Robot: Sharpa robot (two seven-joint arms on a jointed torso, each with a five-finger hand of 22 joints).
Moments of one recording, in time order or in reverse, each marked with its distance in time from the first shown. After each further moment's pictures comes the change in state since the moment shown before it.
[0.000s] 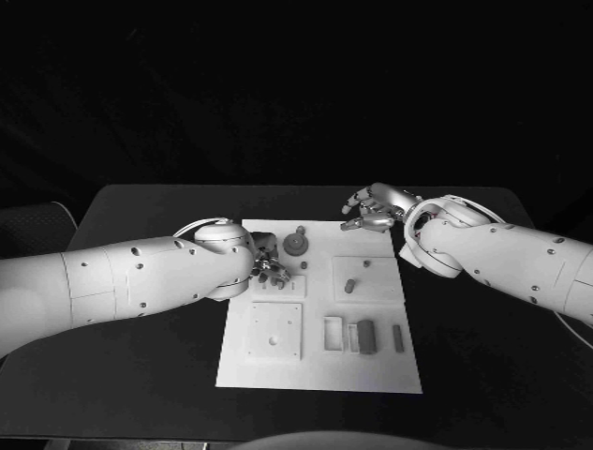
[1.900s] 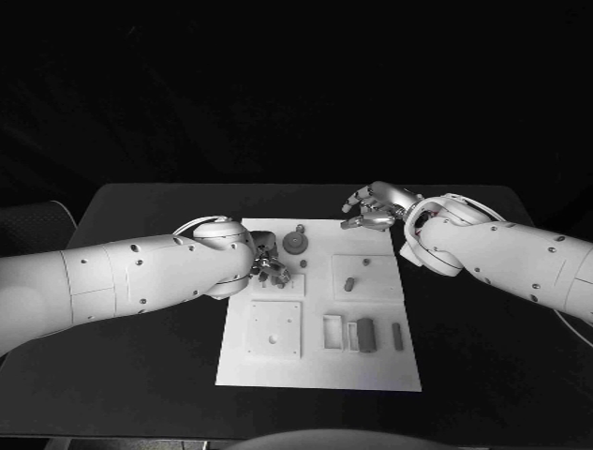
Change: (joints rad) left arm 0.000 0.003 0.001 -0.011 0.028 0.007 0.009; left_hand -0.005 -0.038 0.082 -0.090 -0.087 -0.018 0.004 0.019 -0.027 -0.009 -0.001 0.015 -0.024 -0.005 -0.001 0.016 -0.020 0.000 -0.007 0.000 -0.004 -0.001; right arm 0.000 -0.003 0.000 0.000 0.006 0.001 0.000; right_hand 0.000 0.000 0.000 0.005 0.000 -0.002 -0.006 0.000 -0.002 0.000 0.000 0.000 -0.002 0.000 0.000 0.000 -0.001 0.000 0.002 -0.002 -0.004 0.001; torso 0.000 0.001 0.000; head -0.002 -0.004
